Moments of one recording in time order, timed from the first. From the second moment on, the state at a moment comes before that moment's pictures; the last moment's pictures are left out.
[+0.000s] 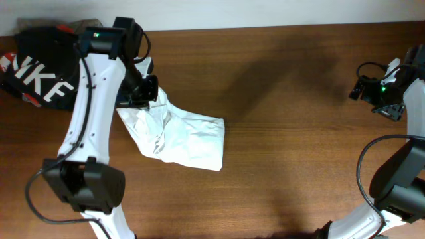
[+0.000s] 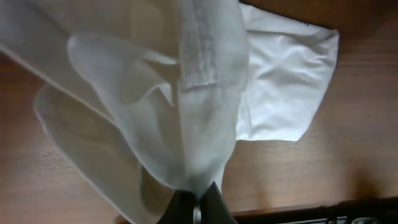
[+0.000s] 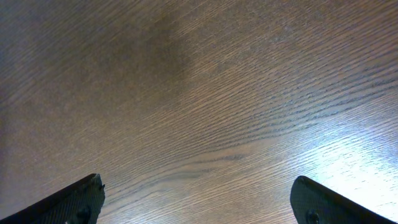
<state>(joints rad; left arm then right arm) -0.14 1.98 2.11 -1.69 0.09 -0.12 -0.48 1.90 1.60 -0.98 -0.16 0.07</state>
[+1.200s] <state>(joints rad) -0.48 1.95 1.51 -1.05 0.21 -0.29 -0.48 1.90 1.60 -0.98 -0.16 0.07</state>
